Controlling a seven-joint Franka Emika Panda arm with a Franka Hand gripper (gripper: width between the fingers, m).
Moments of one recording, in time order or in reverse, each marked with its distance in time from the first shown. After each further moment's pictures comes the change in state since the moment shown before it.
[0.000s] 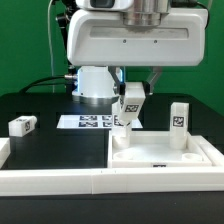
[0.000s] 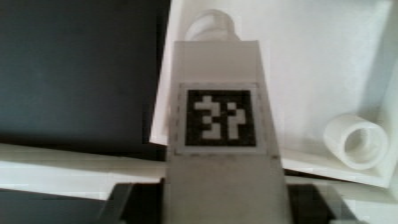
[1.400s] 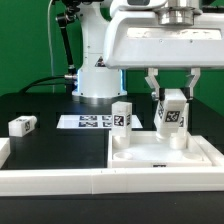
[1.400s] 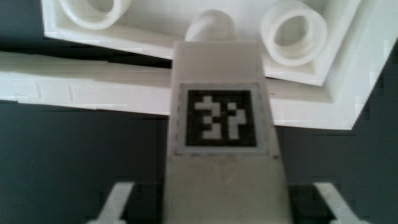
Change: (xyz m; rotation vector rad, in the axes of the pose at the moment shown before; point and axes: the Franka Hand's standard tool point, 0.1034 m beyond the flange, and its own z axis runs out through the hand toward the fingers) arm 0.033 -0.053 -0.001 -0.005 0.348 0.003
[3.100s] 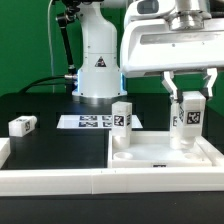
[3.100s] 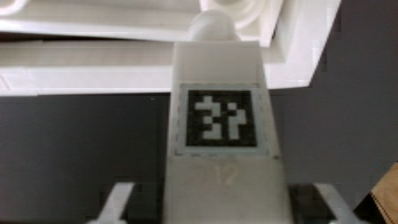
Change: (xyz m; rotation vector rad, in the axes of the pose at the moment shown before) arm 0.000 -0.033 0.003 0.033 0.206 0.094
